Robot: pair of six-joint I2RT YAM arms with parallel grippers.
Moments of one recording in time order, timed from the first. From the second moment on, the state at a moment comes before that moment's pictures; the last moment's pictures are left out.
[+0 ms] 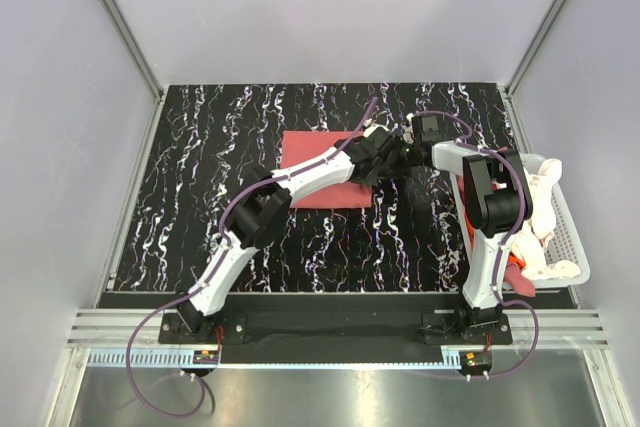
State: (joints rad) left arm -0.85 2.36 2.00 -0.68 -0.29 -0.51; right arm 0.18 2.03 1.27 -0.18 -0.50 0.59
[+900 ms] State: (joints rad) left arm -0.84 2.28 2.02 -0.70 -0.26 -0.50; right arm 0.18 2.03 1.11 0.18 -0.68 0.80
